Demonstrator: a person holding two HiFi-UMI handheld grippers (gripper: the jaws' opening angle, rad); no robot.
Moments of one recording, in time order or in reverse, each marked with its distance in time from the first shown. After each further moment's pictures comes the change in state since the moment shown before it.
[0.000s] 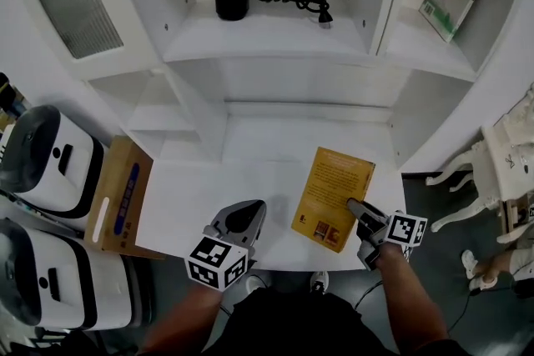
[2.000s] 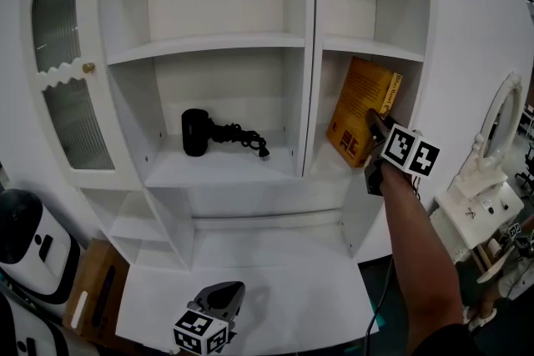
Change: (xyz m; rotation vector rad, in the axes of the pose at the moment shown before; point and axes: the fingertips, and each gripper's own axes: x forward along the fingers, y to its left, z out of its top) left arm 0.002 -0.045 0.077 0.119 -0.081 -0.088; right arm -0.091 0.237 0.444 -0.708 -0.732 -0.418
